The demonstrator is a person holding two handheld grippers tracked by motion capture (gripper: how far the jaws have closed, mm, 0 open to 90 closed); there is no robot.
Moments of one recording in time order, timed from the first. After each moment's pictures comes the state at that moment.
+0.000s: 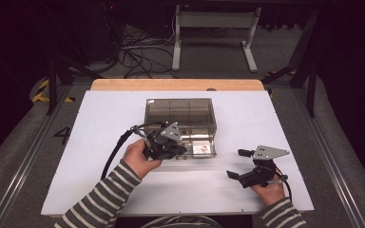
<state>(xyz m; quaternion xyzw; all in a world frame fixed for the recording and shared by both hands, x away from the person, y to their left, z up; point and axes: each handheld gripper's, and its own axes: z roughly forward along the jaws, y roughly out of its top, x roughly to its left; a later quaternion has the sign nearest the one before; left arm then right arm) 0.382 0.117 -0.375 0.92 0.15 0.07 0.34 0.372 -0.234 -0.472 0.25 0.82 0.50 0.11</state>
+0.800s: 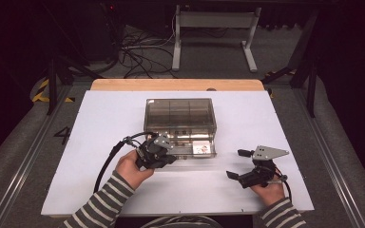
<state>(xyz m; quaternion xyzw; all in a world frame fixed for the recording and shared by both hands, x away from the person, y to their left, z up) 0.375 0.134 -0.411 0.92 0.22 0.06 0.31 0.372 -0.233 -0.472 0.25 0.82 0.50 0.11</state>
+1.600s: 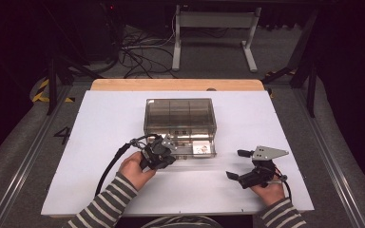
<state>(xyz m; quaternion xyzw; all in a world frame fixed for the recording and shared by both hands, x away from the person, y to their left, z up) 0.382 0.122 -0.429 0.93 0.25 0.07 0.27 0.371 -0.232 -0.472 0.25 0.82 0.50 0.11</state>
